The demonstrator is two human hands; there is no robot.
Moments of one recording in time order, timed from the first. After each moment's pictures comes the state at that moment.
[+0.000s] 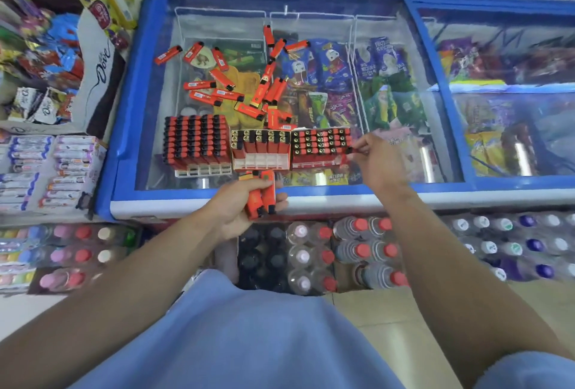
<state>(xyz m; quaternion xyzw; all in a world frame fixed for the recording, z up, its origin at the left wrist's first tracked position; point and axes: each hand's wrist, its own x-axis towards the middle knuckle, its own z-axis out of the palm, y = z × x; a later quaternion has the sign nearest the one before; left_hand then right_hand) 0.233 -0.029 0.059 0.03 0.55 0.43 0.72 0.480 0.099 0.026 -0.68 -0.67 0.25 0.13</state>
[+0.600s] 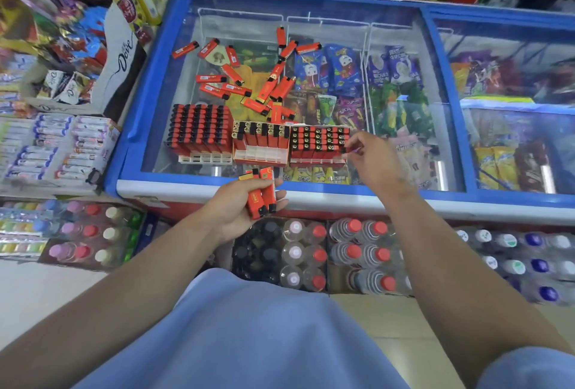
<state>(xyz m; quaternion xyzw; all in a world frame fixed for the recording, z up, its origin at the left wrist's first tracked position) 0.265 -0.054 0.064 0.01 0.55 0.47 0.69 0.493 0.098 0.038 -0.60 -0.75 0.25 0.12</state>
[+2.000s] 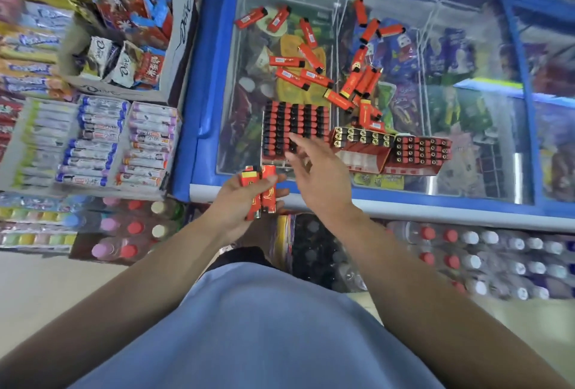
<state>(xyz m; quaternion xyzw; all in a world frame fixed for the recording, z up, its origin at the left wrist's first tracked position) 0.048 -0.072 0.005 0.03 0.53 0.48 0.70 0.191 0.010 0.010 -0.53 -0.81 0.22 0.16</state>
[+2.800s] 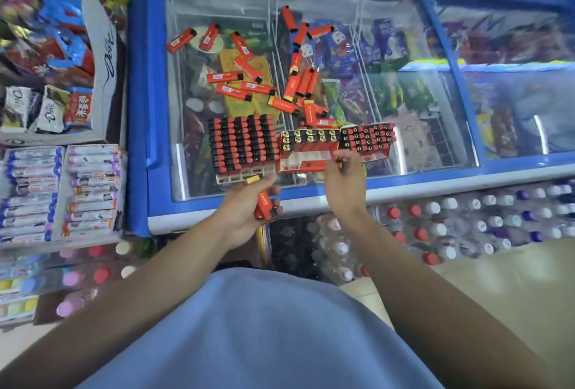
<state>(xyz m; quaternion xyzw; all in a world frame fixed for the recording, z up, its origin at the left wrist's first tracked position) 0.106 -0.027 0.016 0.03 0.53 0.38 0.75 0.285 0.015 0.013 -0.74 -0.45 0.38 0.33</state>
